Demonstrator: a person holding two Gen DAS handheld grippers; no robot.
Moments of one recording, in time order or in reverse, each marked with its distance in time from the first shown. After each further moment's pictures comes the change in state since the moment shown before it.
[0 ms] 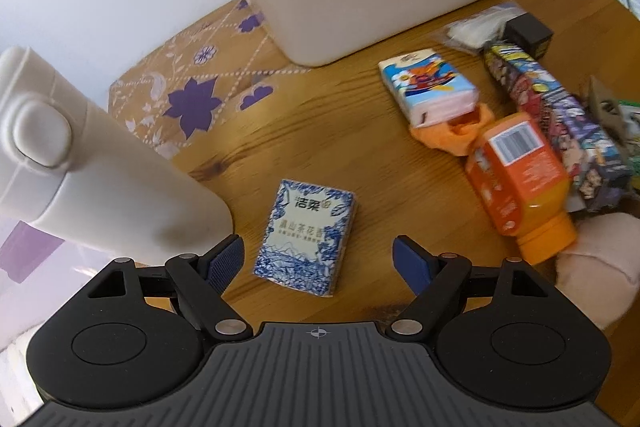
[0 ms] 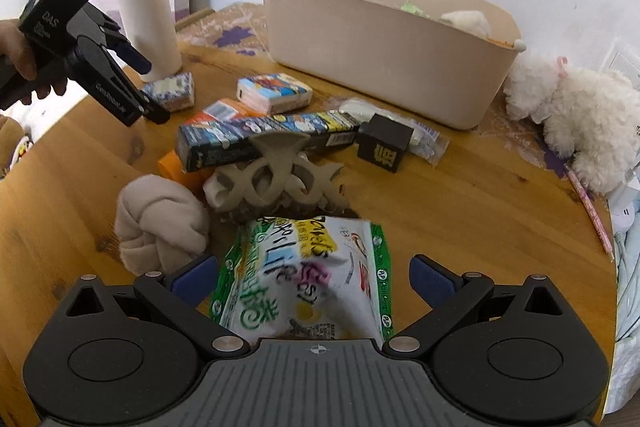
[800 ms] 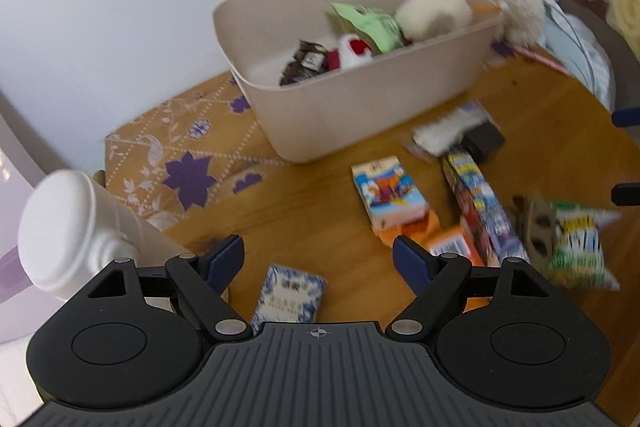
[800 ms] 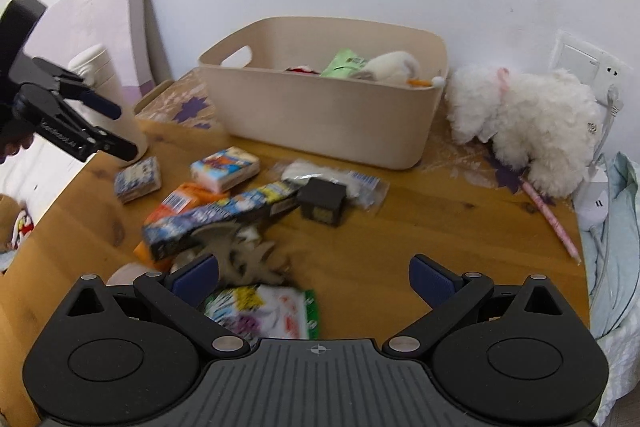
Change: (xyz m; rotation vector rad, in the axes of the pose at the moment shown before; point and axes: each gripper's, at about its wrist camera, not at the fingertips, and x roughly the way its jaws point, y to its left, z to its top) left arm -0.061 0.013 0.041 -0.036 -0.127 -0.130; right arm -0.040 -0.050 0.024 0.149 -0.106 0.002
